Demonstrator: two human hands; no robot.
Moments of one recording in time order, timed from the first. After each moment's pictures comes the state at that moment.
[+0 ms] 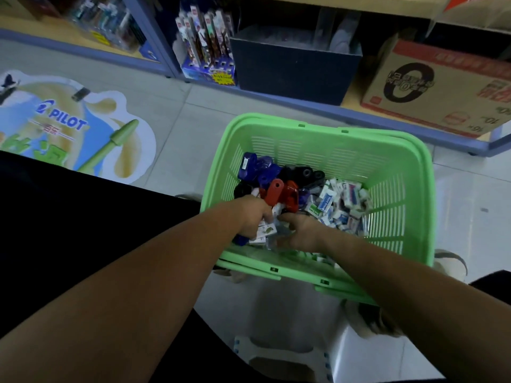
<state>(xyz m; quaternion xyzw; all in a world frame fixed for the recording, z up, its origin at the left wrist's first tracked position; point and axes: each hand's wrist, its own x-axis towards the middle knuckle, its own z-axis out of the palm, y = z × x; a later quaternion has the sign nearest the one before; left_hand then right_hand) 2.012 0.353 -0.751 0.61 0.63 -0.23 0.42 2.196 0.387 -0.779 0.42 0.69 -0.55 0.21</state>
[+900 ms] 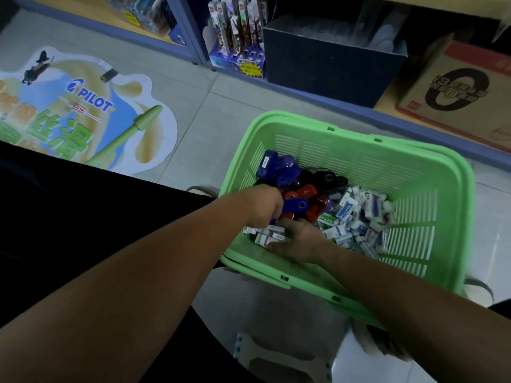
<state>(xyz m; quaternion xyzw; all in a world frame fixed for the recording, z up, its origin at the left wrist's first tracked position) 1.999 0.357 -0.718 0.59 0.67 -0.14 0.42 2.167 0.370 -0.806 0.39 0.76 -0.47 0.22</state>
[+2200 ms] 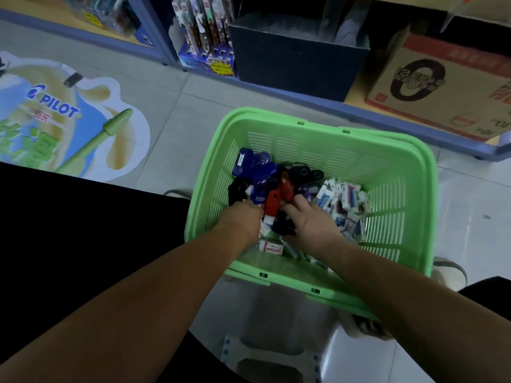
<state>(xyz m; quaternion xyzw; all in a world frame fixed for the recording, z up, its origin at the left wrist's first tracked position) 2.036 0.333 -0.764 0.59 0.71 -0.24 0.31 2.212 0.395 -0.795 0.36 0.89 -0.23 0.18</state>
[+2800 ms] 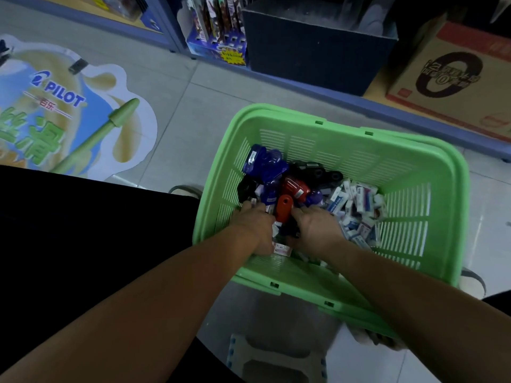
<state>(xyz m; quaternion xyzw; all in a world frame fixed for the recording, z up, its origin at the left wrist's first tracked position) 2.034 0.335 -0.767 0.58 0.67 -0.27 0.38 2.195 0.397 -0.811 0.36 0.88 -0.23 0.20</state>
